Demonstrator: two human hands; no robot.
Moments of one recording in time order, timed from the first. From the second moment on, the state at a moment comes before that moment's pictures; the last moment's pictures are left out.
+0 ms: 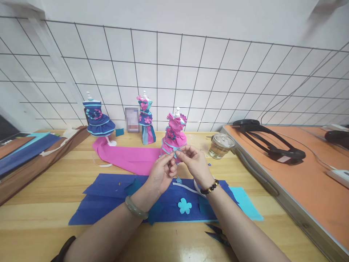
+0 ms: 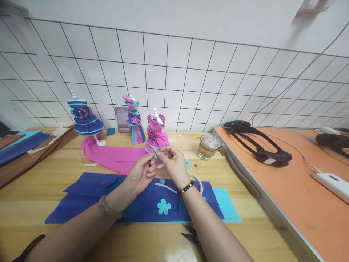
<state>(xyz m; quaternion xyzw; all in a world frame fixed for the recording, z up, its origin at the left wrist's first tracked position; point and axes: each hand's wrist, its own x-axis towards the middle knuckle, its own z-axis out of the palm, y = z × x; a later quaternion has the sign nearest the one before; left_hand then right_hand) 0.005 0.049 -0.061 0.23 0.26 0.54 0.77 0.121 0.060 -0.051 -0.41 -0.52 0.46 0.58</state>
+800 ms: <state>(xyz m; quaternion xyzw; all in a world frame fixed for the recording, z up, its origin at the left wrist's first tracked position) 0.006 0.049 -0.059 0.30 0.30 0.53 0.74 0.139 0.063 -0.043 -0.41 -0.46 0.52 0.59</state>
